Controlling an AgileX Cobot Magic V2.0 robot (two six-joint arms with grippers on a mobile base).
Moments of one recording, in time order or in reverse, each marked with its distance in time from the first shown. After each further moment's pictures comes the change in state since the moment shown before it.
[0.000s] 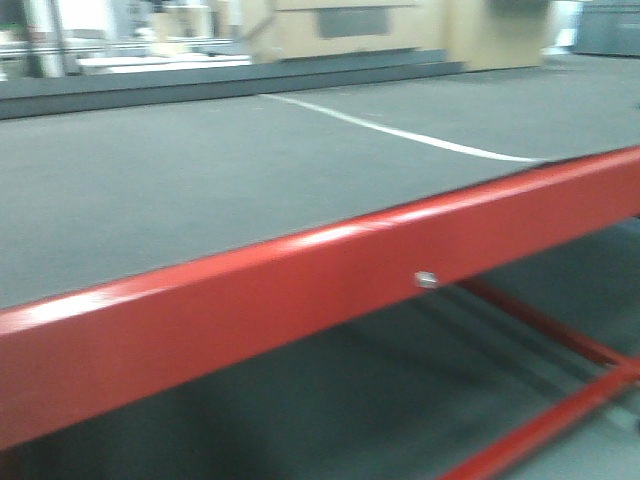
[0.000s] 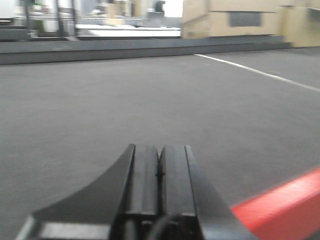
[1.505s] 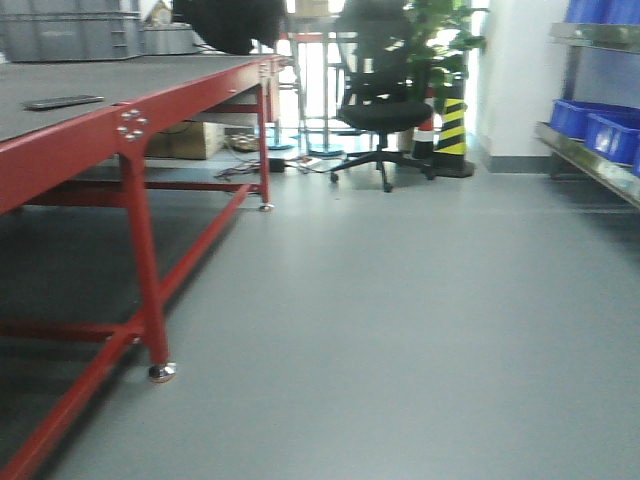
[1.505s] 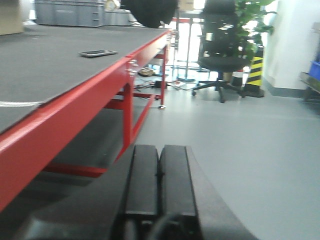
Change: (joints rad) left arm 0.000 0.000 0.000 0.000 0.000 0.000; right arm -0.001 -0.002 0.000 0.000 0.000 0.000
